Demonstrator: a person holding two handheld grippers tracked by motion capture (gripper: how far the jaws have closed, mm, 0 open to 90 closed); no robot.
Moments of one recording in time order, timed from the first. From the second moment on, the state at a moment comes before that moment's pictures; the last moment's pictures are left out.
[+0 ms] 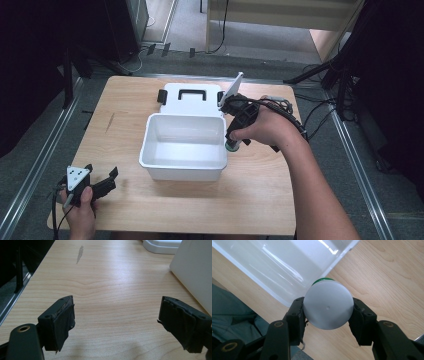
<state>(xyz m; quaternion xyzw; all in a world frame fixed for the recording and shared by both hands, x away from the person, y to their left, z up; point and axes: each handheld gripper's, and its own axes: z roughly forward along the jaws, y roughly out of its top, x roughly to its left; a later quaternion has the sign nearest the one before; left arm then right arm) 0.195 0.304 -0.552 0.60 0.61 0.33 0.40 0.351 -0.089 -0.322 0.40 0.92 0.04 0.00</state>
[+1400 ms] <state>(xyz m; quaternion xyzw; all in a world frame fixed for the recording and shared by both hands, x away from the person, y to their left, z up) 0.196 0.304 -0.551 0.60 0.61 0.33 0.40 0.362 -0.031 -0.372 0.32 0.95 0.04 -0.01</state>
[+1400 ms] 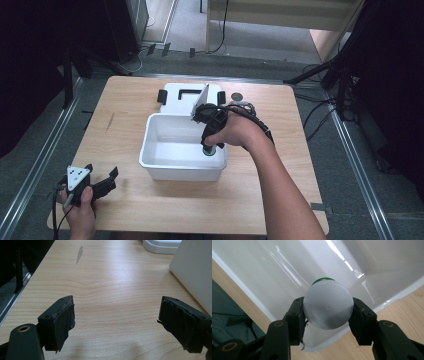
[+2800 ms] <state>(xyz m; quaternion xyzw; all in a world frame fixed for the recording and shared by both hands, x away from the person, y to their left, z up) 0.195 0.302 -0.551 0.60 0.61 0.33 0.39 0.358 -0.016 -0.444 0.16 0.99 0.02 0.05</state>
